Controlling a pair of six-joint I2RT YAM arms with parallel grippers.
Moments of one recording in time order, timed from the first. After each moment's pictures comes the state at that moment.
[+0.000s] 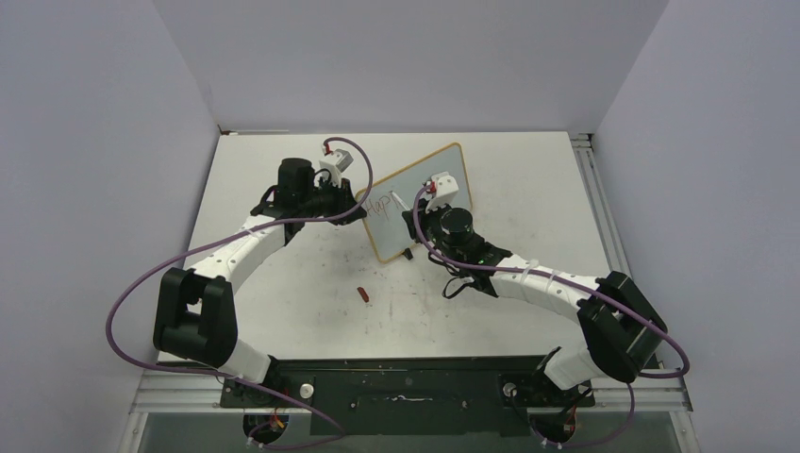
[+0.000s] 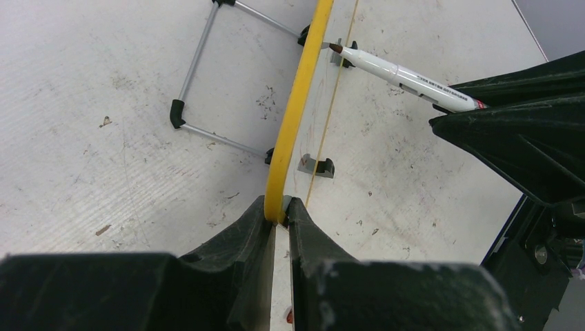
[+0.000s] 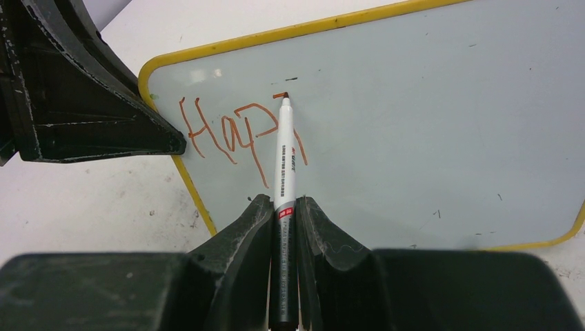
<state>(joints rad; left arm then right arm) -0.29 1.51 1.05 -0.12 0.57 -0.13 0.77 1.45 0.81 0.44 0.20 0.24</state>
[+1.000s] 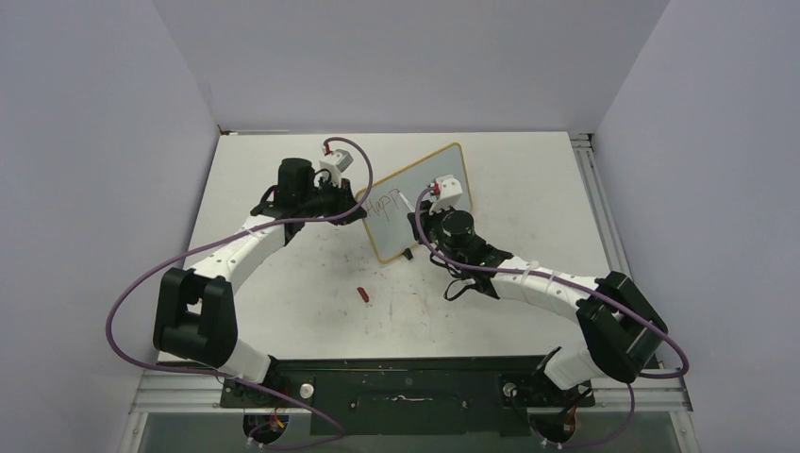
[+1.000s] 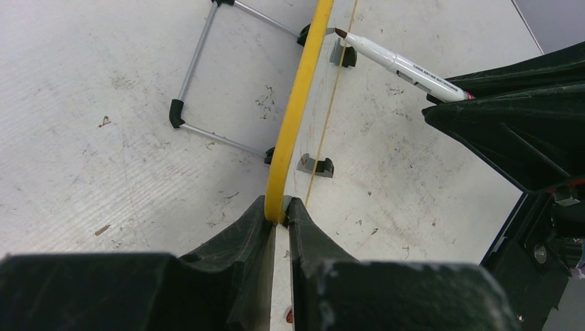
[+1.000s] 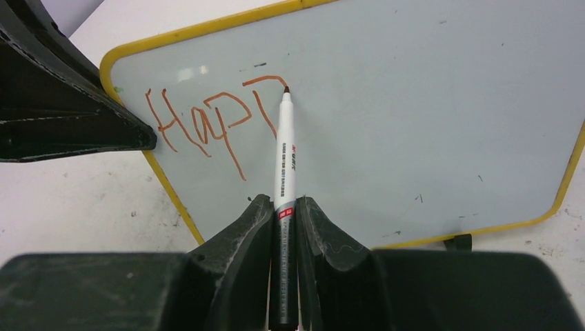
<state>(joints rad) -0.29 1.51 1.05 -0.12 0.57 -0.13 0.76 1.45 0.79 0.45 0.24 0.25</state>
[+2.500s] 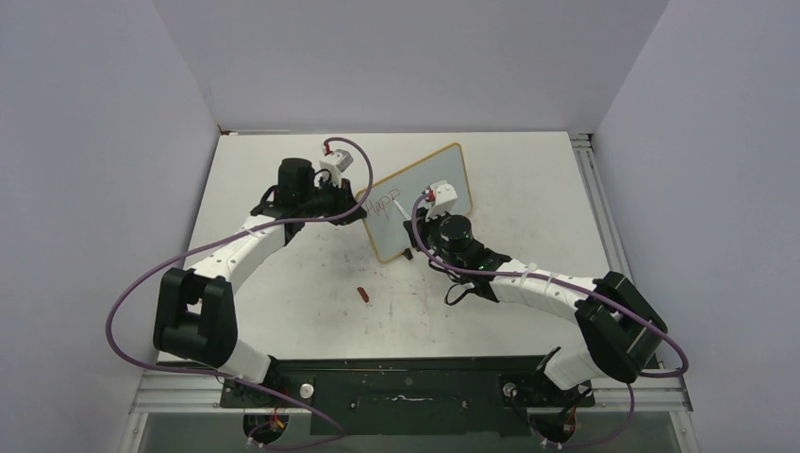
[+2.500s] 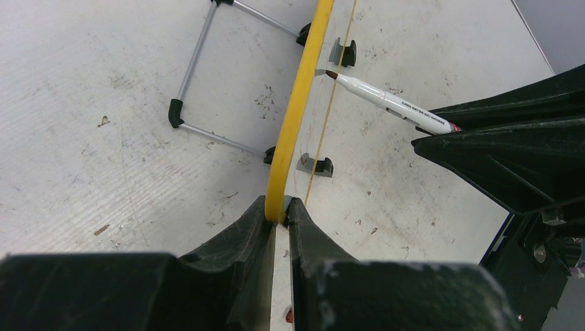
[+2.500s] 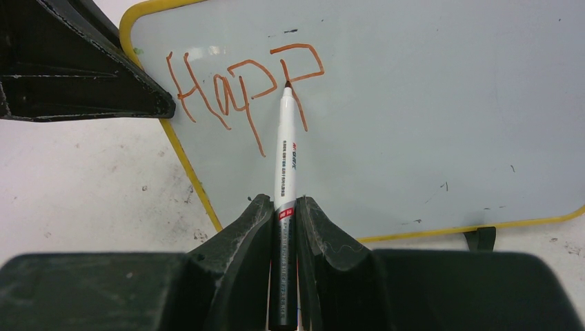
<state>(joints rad) -0.29 1.51 1.05 -0.12 0.57 -0.13 0.79 1.45 0.76 0.45 0.19 0.25</state>
